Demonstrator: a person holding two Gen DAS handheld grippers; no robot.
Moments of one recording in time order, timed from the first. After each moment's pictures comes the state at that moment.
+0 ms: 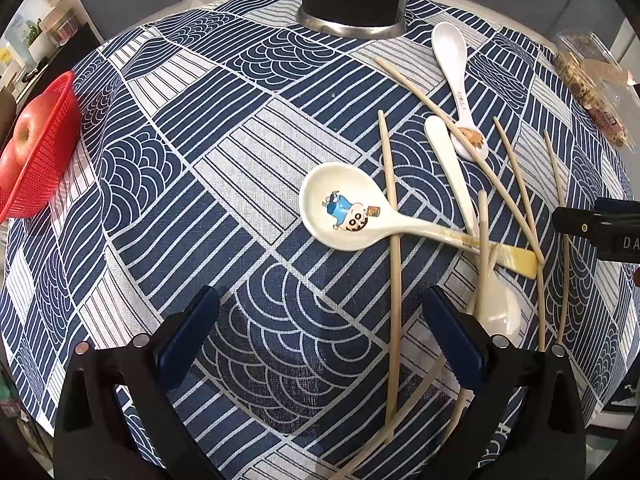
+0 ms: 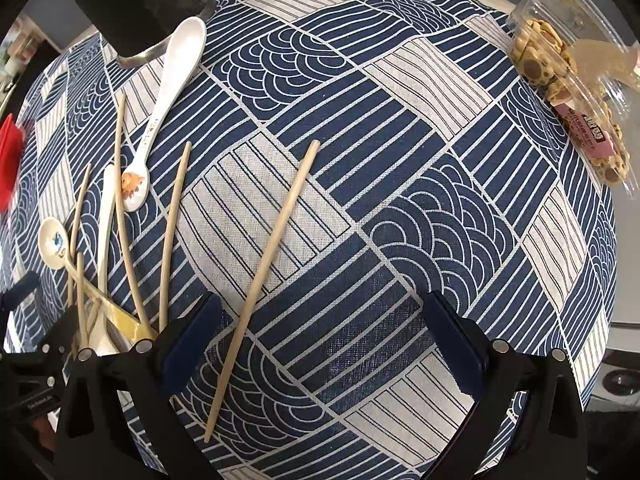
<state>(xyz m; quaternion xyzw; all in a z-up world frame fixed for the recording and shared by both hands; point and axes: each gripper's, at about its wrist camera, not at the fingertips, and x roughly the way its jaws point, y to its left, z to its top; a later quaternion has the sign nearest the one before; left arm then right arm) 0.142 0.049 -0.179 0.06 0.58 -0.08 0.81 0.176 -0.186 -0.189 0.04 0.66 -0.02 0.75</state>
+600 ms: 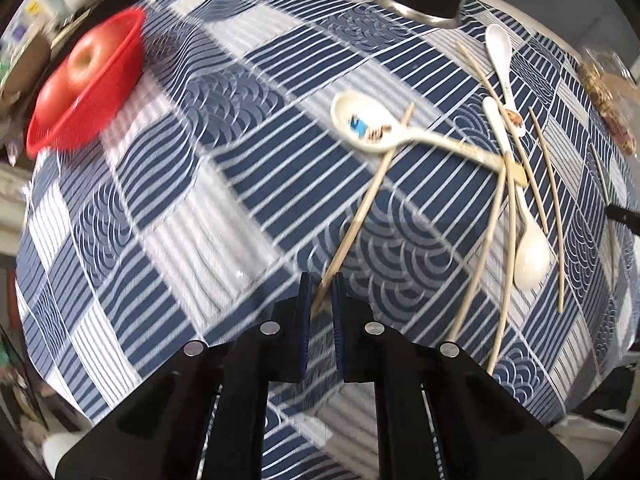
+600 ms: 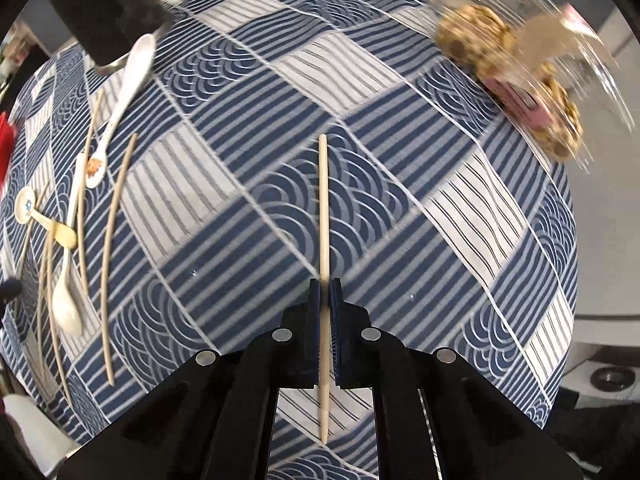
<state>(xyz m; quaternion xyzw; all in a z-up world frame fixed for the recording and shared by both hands) 0.108 0.122 -0.161 0.02 0.63 -0.04 0.78 0.137 -0.243 -0.180 0.04 0.65 -0.05 0.76</state>
